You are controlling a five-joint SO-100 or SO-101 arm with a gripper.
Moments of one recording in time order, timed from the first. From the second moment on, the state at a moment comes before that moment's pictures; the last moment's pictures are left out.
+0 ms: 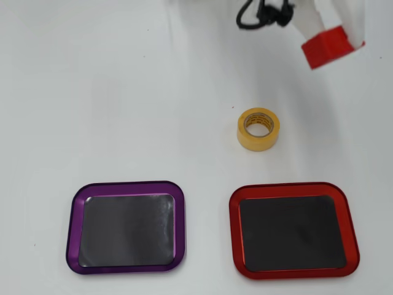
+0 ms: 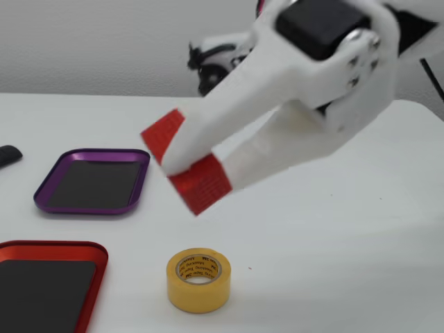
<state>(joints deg) -20.9 117.3 123.9 12.3 -23.6</state>
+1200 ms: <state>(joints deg) -13.6 61.3 79.2 17.6 -23.6</state>
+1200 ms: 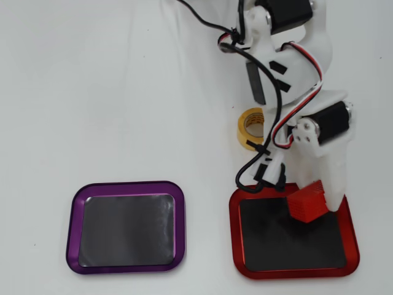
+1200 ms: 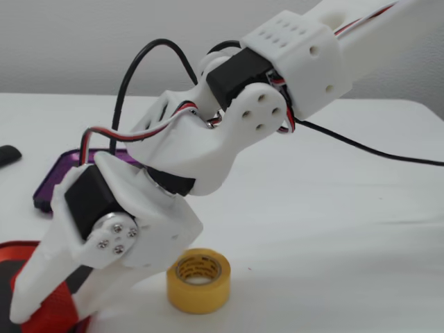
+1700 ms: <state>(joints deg) -13.4 81.0 77.7 45.8 -23.6</state>
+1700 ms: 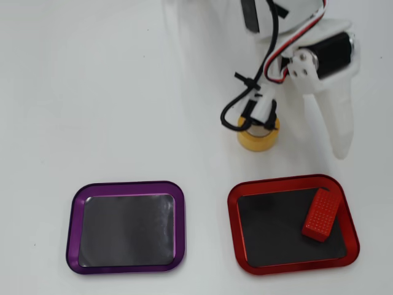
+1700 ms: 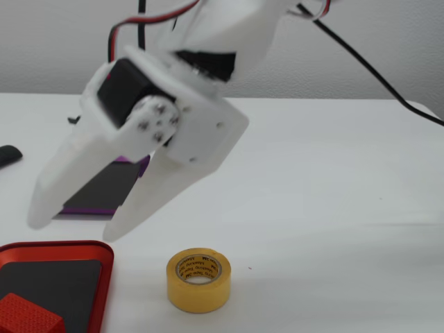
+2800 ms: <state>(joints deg) -4.4 179.0 148.8 59.1 -20.2</state>
